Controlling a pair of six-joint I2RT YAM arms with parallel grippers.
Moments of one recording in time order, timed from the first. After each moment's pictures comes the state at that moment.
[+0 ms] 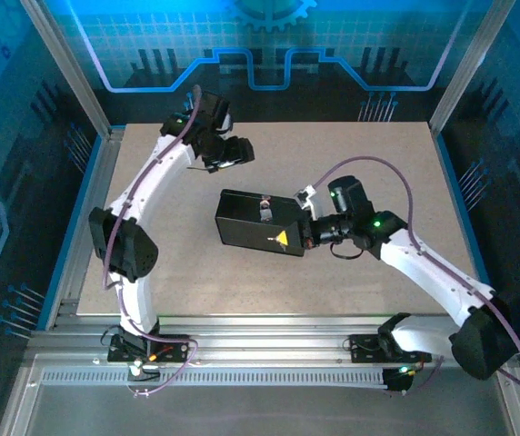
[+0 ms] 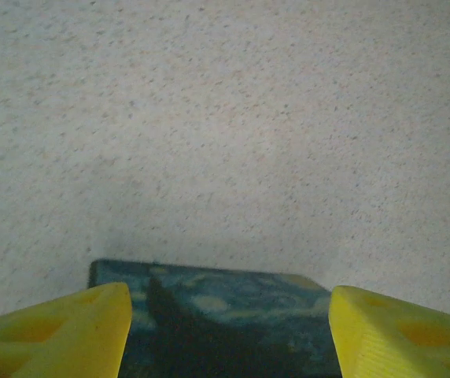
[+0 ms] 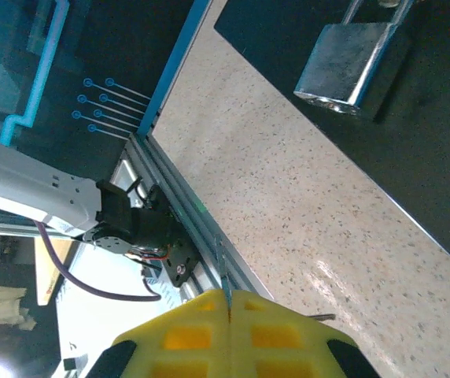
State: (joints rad) left arm -0.35 1.94 2.01 -1.08 0.18 -0.58; right arm 0.54 1.21 0.92 -0.44 -0.75 0.46
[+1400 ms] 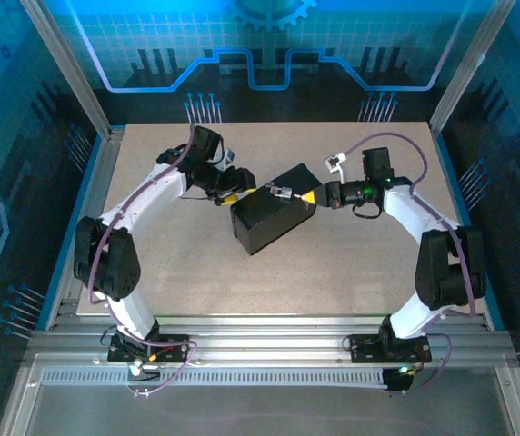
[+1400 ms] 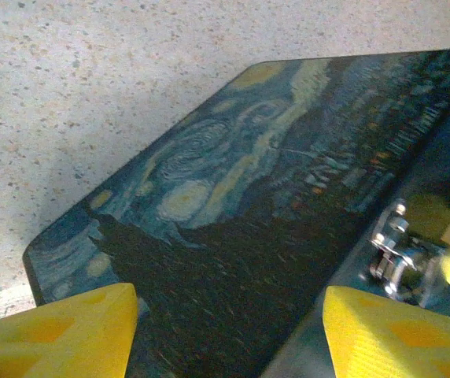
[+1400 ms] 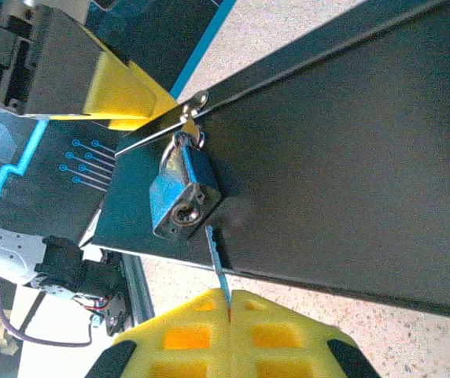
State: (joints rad) left arm -0.33 1.72 1.50 -0.80 0.48 -0.66; right arm 0.11 1.61 1.11 -0.43 -1.07 0.03
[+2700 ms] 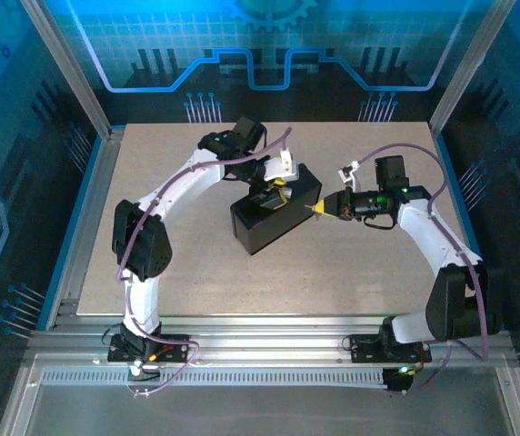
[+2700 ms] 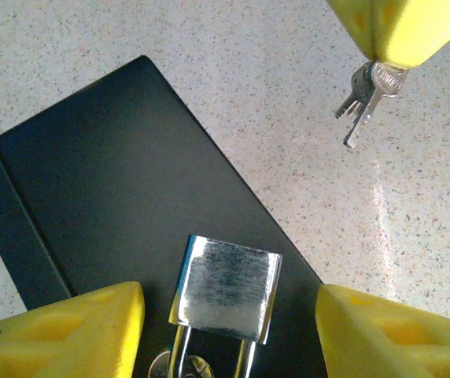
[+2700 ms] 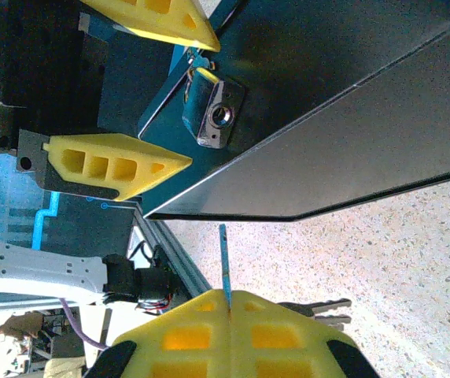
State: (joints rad) left arm -0.50 1.99 1.90 -0.97 0.60 0.84; right arm 0.08 1.40 1.04 -0.62 -1.01 0.27
